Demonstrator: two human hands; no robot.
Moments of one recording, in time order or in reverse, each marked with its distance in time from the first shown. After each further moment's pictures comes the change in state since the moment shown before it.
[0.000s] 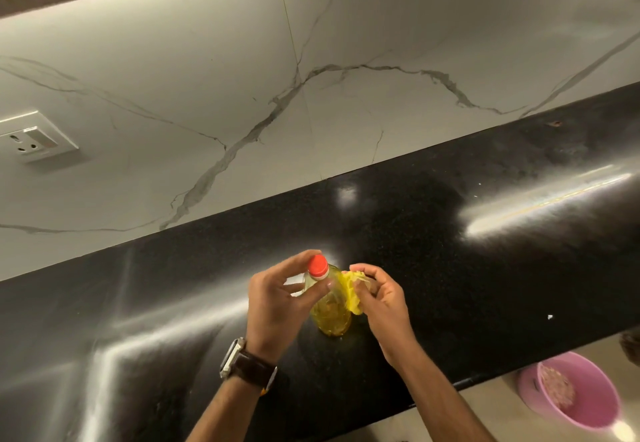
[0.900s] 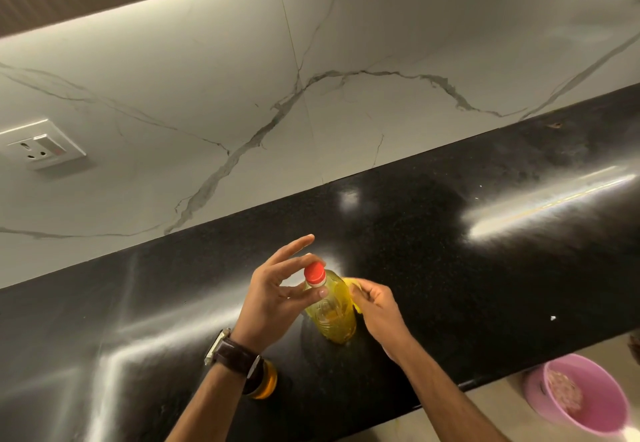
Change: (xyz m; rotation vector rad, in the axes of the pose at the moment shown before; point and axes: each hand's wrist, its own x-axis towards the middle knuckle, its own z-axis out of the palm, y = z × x) left_hand 0.013 0.006 -0.019 -0.183 -0.258 -0.068; right_hand 0.014 0.012 0.000 -0.205 -0.182 0.040
